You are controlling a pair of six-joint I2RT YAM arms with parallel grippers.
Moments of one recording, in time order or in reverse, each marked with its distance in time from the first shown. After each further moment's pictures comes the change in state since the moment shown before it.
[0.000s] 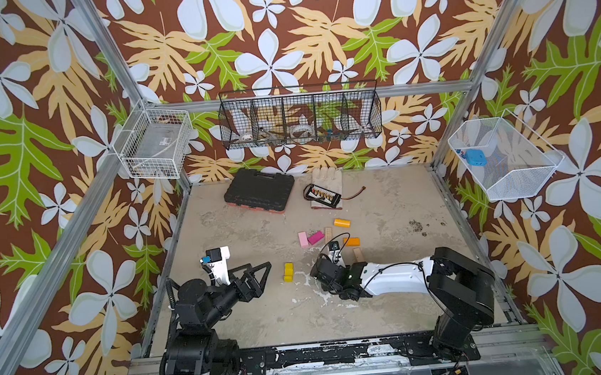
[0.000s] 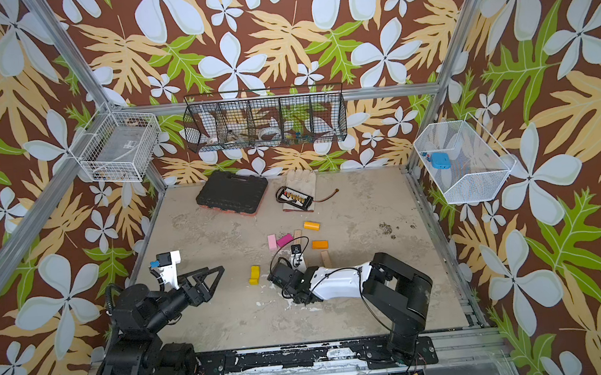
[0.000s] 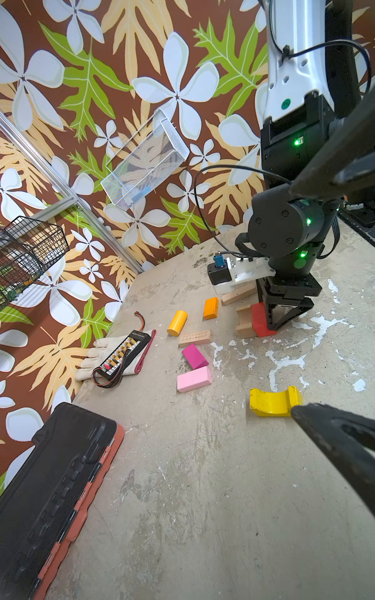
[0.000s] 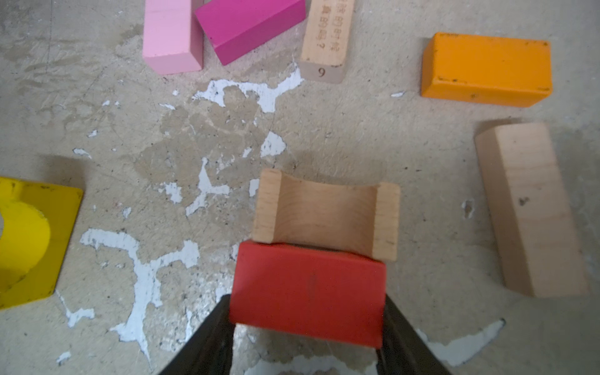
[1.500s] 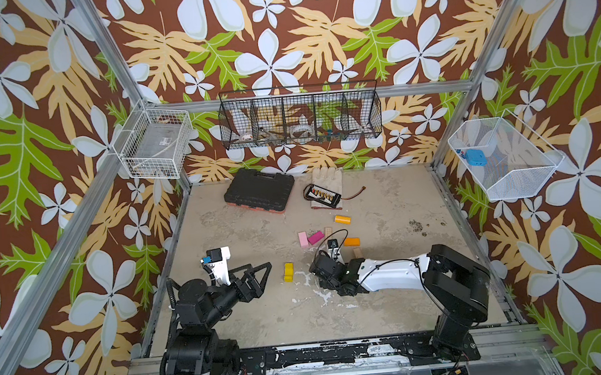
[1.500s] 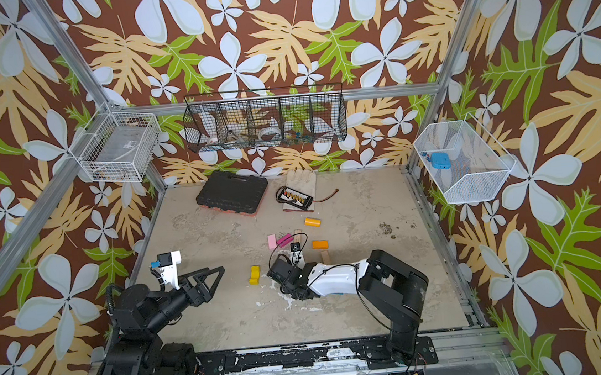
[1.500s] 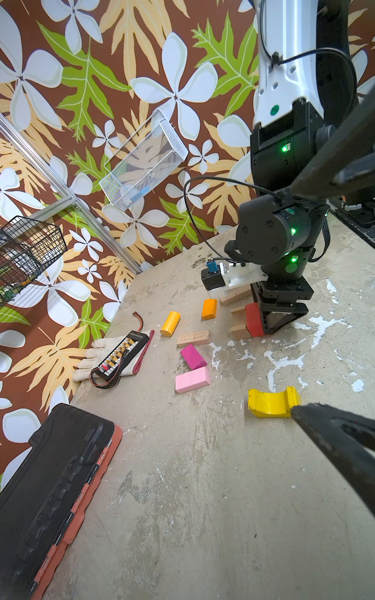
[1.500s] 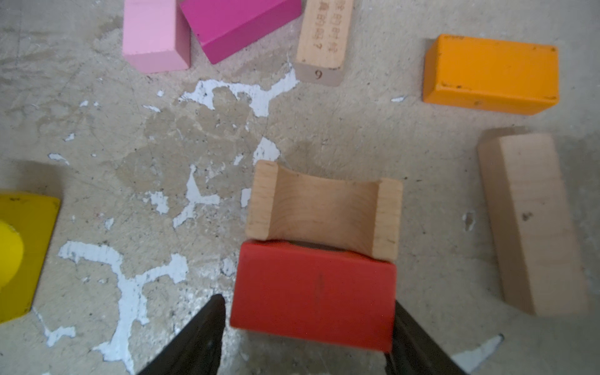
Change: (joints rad) left arm -0.002 0.000 -0.005 0.000 0.003 0.000; right arm -0.020 0.029 0.039 -0.040 -0.022 -0.019
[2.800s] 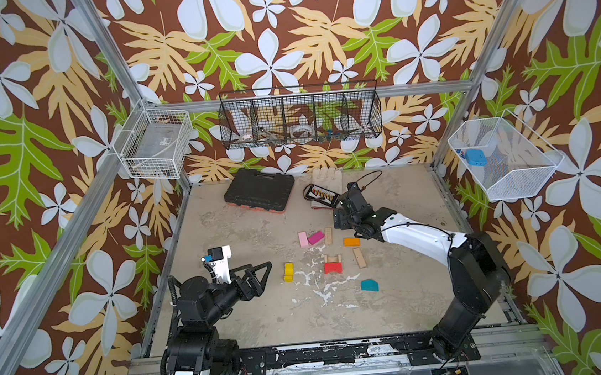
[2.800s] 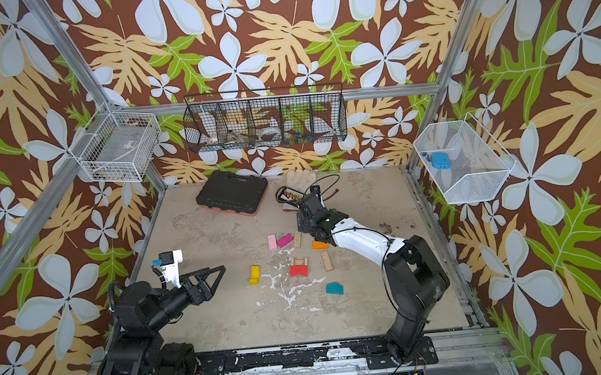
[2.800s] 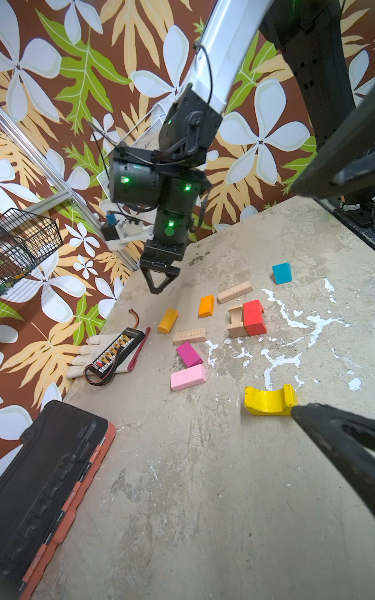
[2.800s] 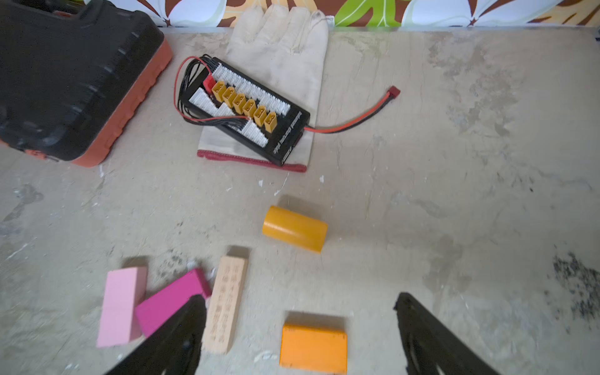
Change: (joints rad) left arm 0.000 0.034 -0.003 0.002 0.000 0.000; right arm -0.447 -0.008 0.321 -0.020 -0.078 -0.462
